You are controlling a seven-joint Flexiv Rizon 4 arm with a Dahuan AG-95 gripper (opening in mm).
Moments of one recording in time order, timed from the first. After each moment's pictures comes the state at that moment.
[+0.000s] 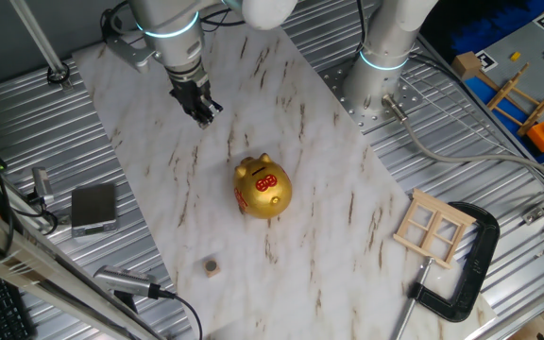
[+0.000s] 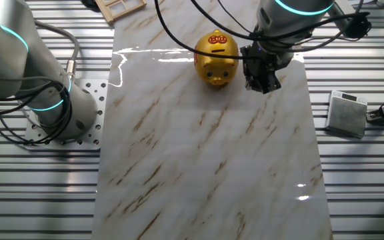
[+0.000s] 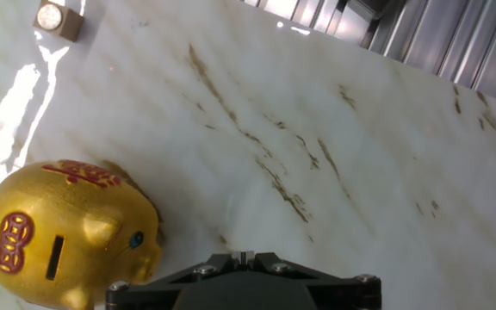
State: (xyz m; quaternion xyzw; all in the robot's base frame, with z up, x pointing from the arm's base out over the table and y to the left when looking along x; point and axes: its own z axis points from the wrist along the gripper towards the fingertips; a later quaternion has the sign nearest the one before) arm 0.499 0.000 0.170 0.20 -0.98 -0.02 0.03
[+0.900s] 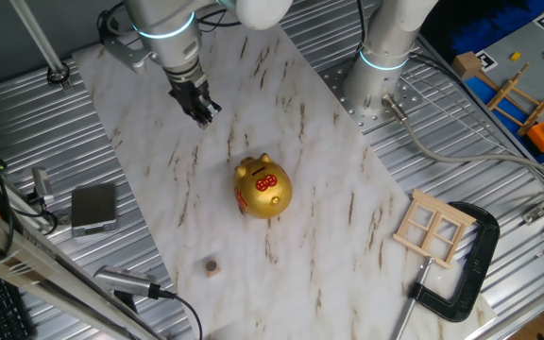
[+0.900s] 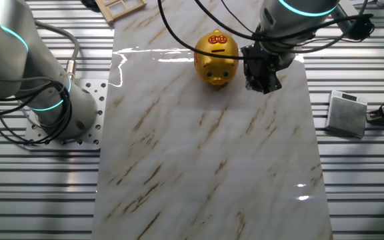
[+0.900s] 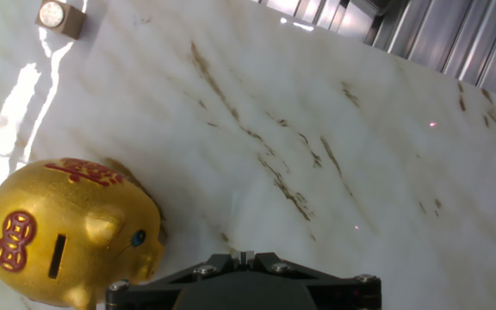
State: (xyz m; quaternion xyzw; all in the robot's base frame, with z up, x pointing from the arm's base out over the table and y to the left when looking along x) arm 0.501 0.000 0.170 0.19 -0.98 -0.02 0.03
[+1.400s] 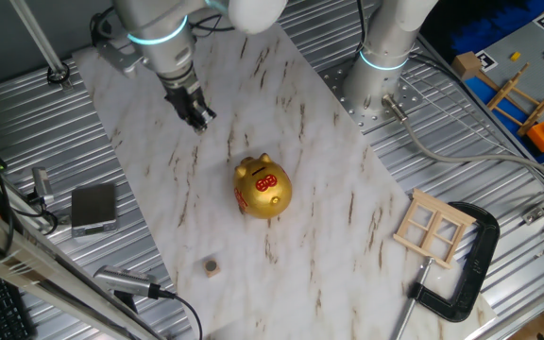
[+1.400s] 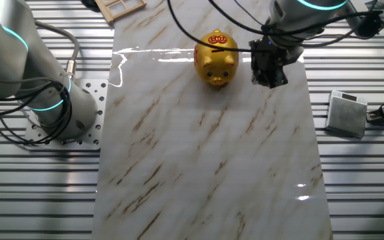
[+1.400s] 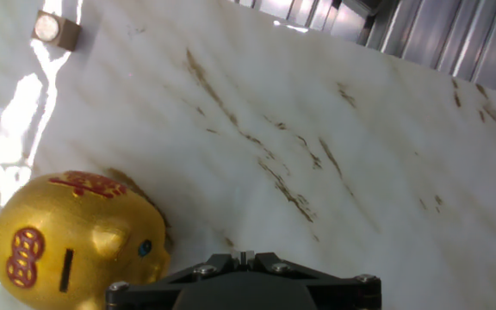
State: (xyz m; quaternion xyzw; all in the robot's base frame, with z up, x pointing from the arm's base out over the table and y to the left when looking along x) arm 0.523 0.020 0.170 0.17 -0.98 -0.04 0.04
